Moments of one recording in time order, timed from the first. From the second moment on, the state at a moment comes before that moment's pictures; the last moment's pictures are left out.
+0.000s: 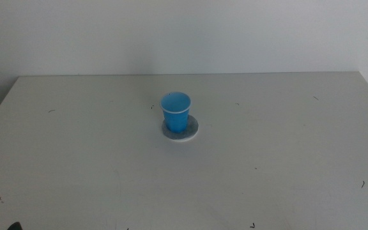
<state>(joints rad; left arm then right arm) -0.07 -0.01 0.03 0.07 0.37 -0.15 0.33 1.77 -2.24 0.04 1.26 0.08</state>
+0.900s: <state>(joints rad) -0.07 -0.01 0.03 0.07 0.37 -0.15 0.09 0.53 -0.75 0.02 0.75 0.08</state>
